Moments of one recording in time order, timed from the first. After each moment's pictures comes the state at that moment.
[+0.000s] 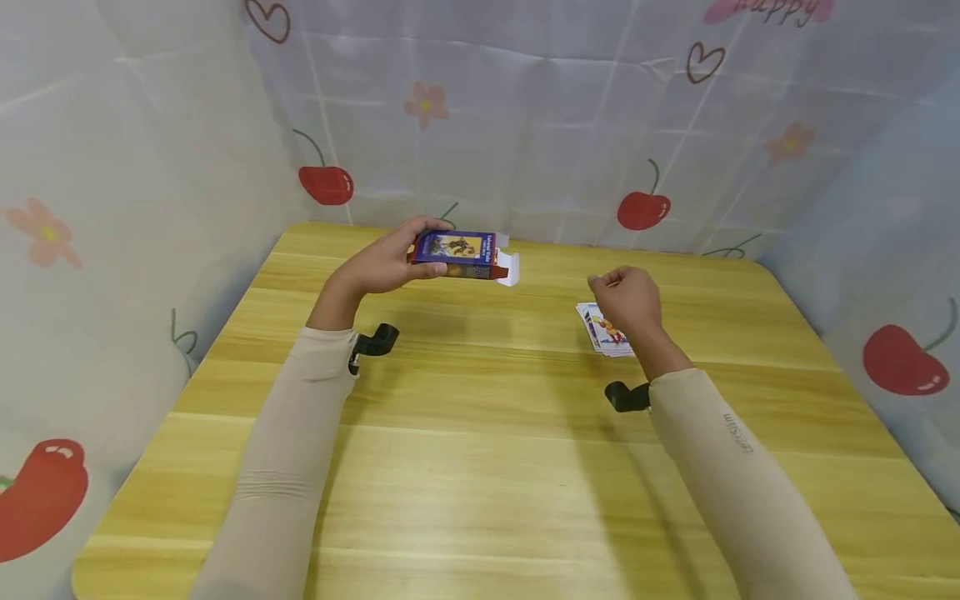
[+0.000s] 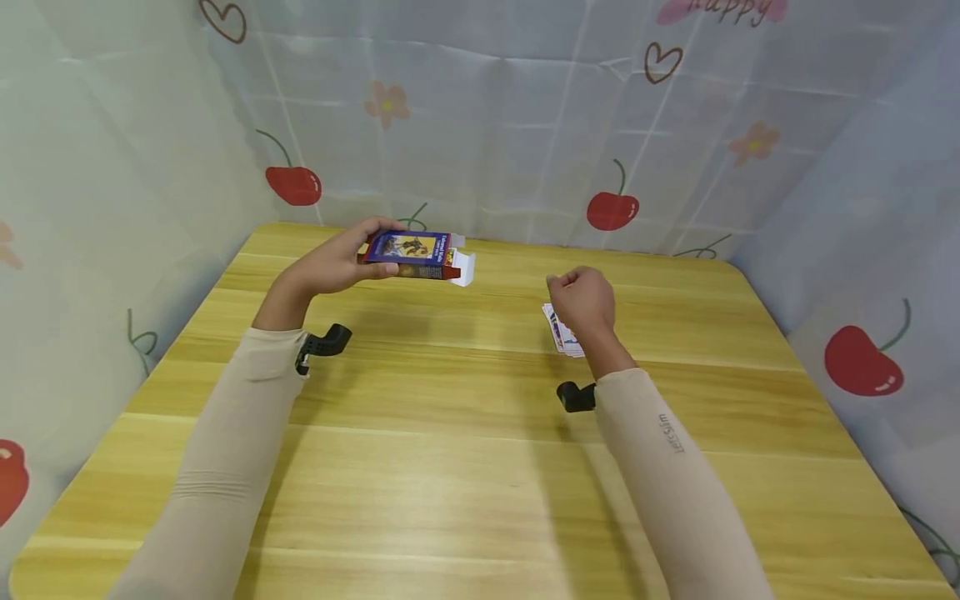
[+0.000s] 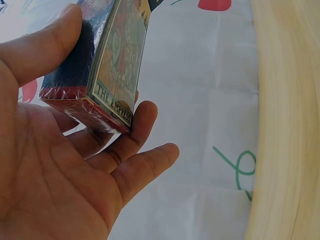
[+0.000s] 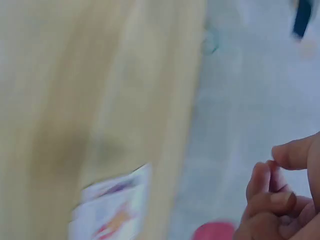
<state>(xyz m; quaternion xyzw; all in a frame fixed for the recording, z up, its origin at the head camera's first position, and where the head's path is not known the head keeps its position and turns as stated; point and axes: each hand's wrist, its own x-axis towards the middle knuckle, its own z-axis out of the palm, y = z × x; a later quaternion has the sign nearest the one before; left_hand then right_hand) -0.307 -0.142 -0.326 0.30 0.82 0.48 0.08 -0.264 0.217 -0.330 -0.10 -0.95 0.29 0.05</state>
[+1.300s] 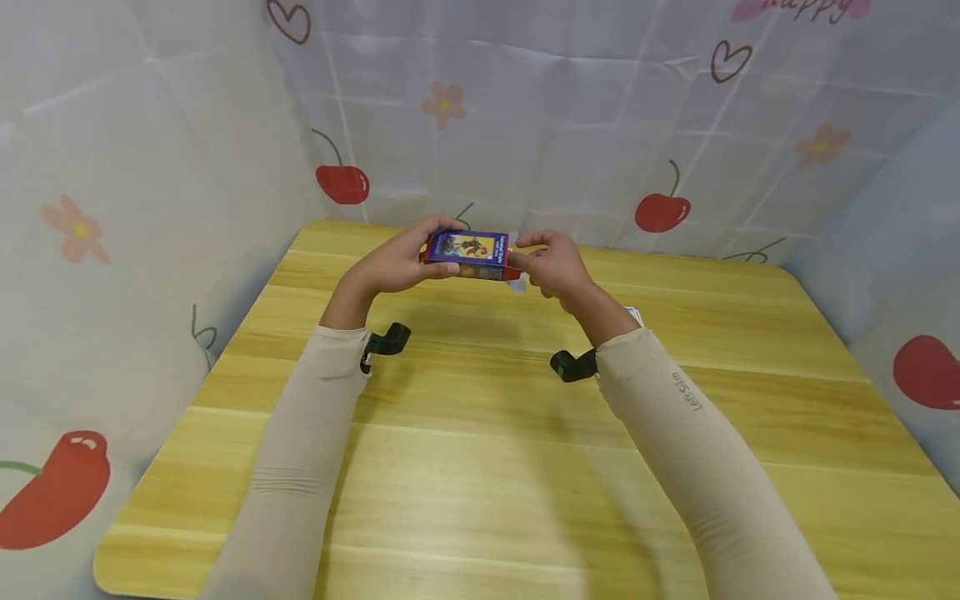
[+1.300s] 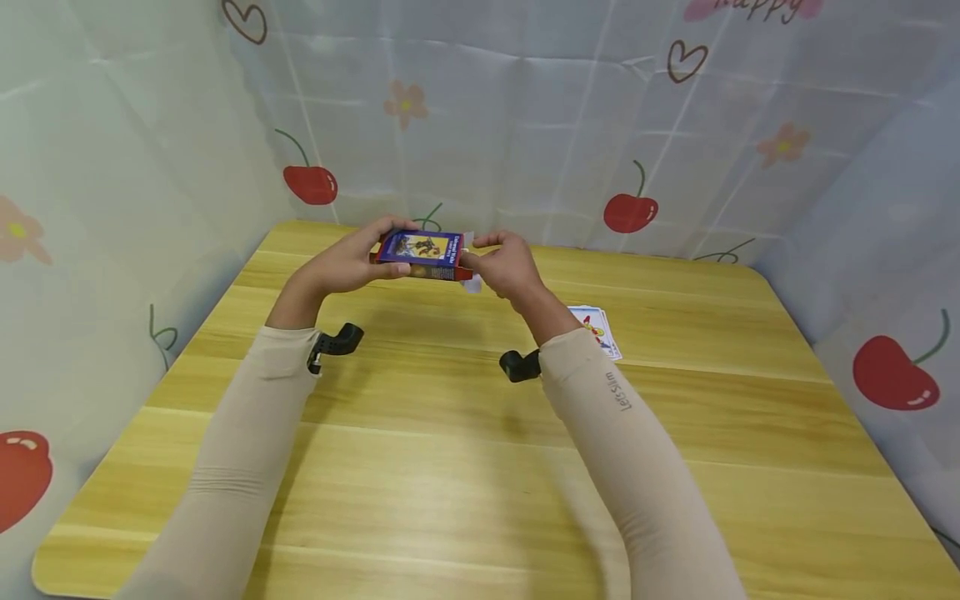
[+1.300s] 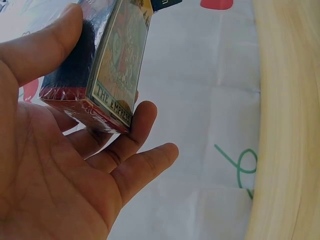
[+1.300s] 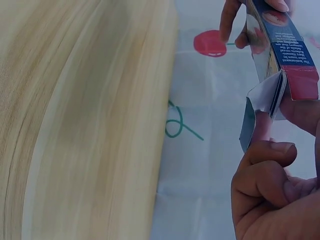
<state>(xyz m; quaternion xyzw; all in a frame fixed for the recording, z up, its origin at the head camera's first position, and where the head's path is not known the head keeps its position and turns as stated) -0.306 -0.134 -0.325 0.32 0.81 0.49 0.08 -0.290 0.121 -0.299 -0.01 -0.86 0.51 -0.10</state>
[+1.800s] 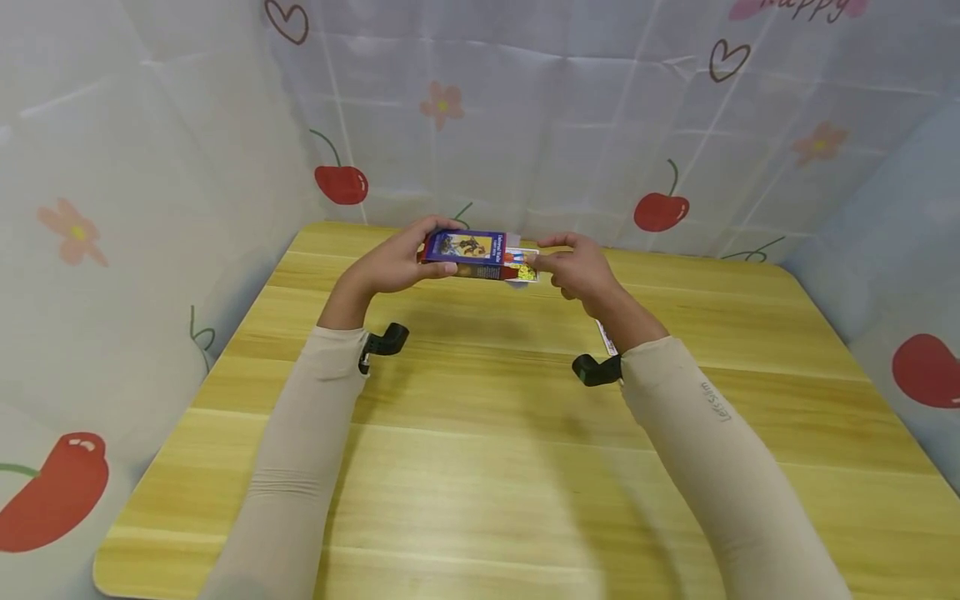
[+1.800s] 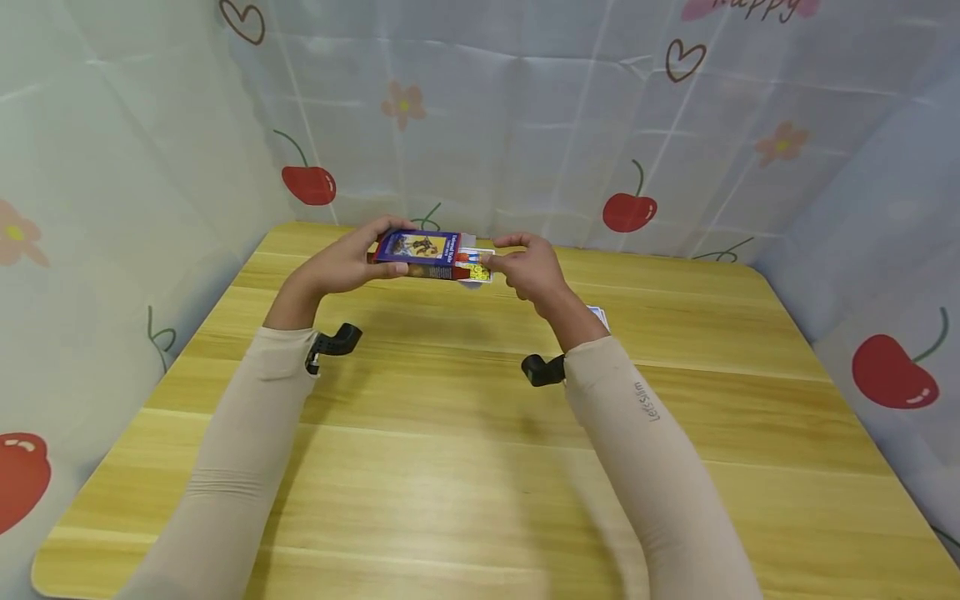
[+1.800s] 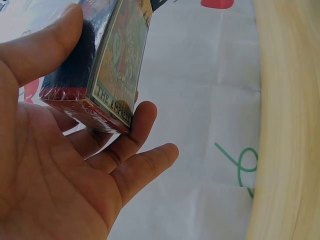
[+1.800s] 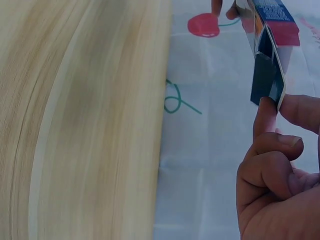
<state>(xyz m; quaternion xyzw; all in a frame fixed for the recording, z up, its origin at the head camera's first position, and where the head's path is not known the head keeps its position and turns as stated) -0.304 -0.134 -0.323 0.30 0.82 0.48 0.08 -0.288 0.152 -0.301 -0.01 -0.84 0.53 -0.10</state>
